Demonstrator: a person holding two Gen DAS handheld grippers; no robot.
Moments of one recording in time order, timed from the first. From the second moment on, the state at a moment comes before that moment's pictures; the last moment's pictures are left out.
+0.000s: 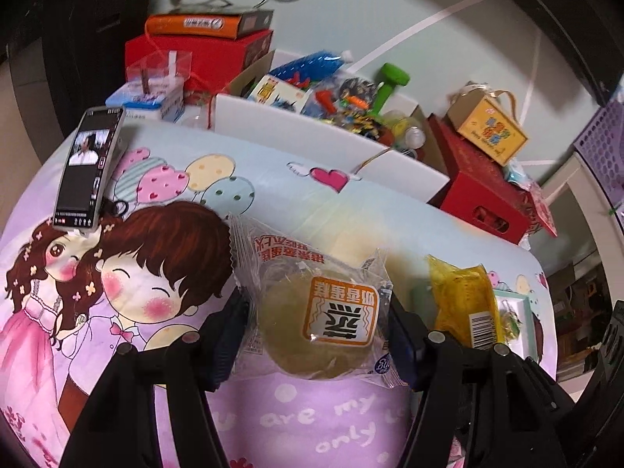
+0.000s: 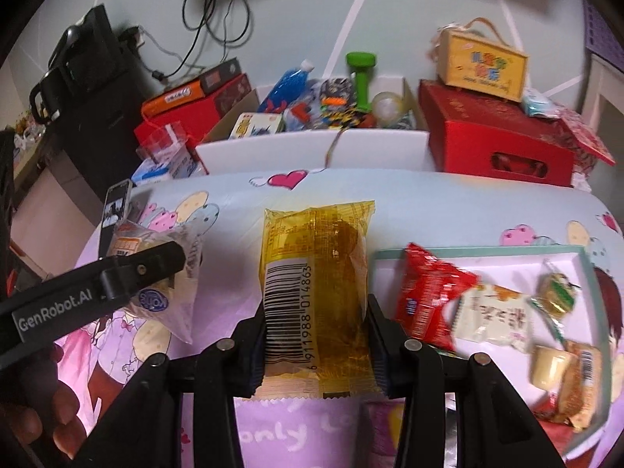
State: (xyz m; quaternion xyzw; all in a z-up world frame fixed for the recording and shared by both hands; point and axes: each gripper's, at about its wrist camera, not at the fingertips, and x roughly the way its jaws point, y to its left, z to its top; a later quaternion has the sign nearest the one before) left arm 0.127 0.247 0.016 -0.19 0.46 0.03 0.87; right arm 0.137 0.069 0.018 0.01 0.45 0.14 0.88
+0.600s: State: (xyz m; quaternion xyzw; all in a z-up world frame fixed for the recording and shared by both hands) left arm 0.130 0.126 0.043 -0.10 0.45 -0.09 0.88; right arm 0.127 -0.070 0.042 0.06 0.43 0.00 0.90
